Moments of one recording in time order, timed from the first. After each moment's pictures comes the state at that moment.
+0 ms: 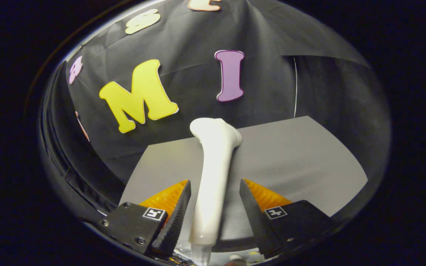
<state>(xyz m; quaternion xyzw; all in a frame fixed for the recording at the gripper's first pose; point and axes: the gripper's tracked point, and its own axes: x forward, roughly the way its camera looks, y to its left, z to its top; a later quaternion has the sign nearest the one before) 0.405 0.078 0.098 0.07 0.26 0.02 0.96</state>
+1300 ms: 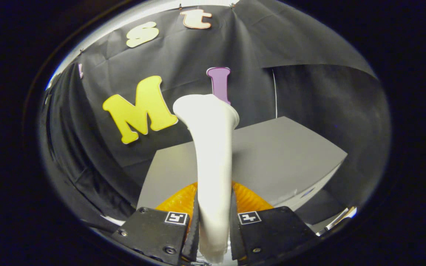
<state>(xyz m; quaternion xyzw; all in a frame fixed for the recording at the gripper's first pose) 0.293 0.107 0.118 0.10 0.18 -0.03 0.98</state>
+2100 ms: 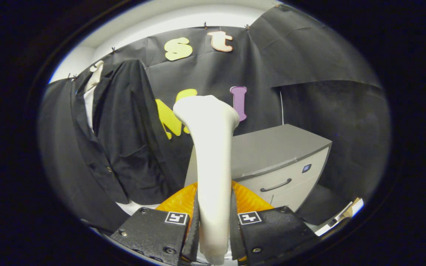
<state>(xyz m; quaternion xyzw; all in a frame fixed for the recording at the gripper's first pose) 0.147 0.218 0.107 0.08 0.10 0.01 0.99</state>
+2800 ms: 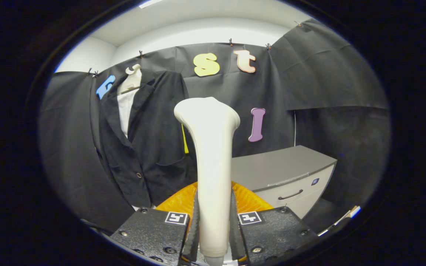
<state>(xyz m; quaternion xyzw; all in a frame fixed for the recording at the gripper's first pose) 0.097 0.302 0.148 0.03 0.02 0.04 1.00</state>
